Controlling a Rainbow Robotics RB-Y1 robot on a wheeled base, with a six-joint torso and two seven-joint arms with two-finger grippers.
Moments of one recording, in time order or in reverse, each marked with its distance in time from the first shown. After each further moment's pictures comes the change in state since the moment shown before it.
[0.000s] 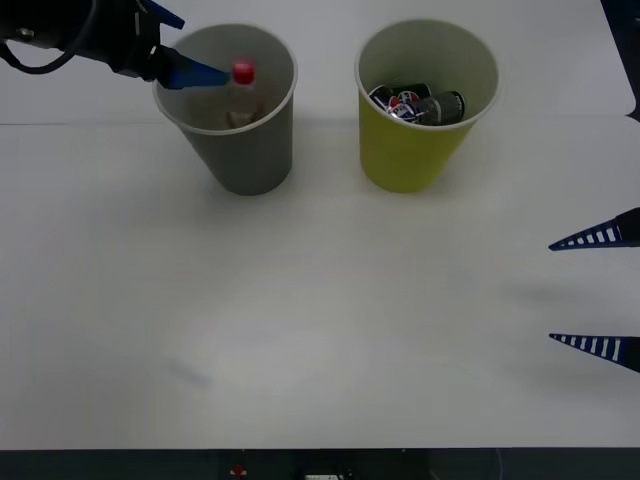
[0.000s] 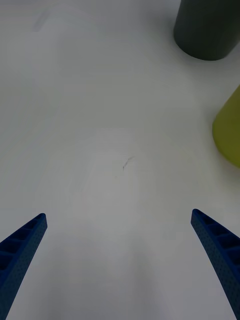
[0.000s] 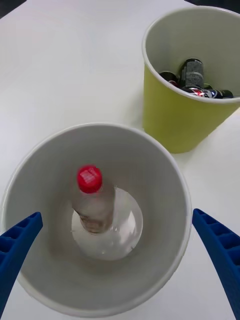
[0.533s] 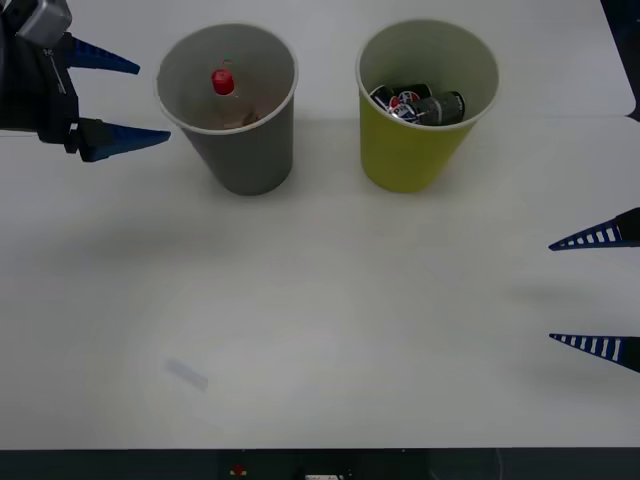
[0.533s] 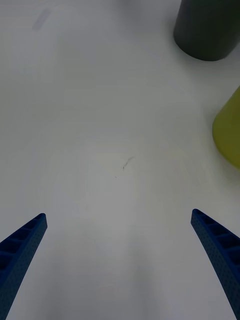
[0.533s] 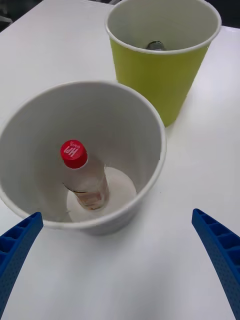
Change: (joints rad) right arm 0.000 0.000 0.000 0.000 0.000 0.000 0.000; left arm 0.313 0.095 0.165 -0.006 0.307 0.057 -0.430
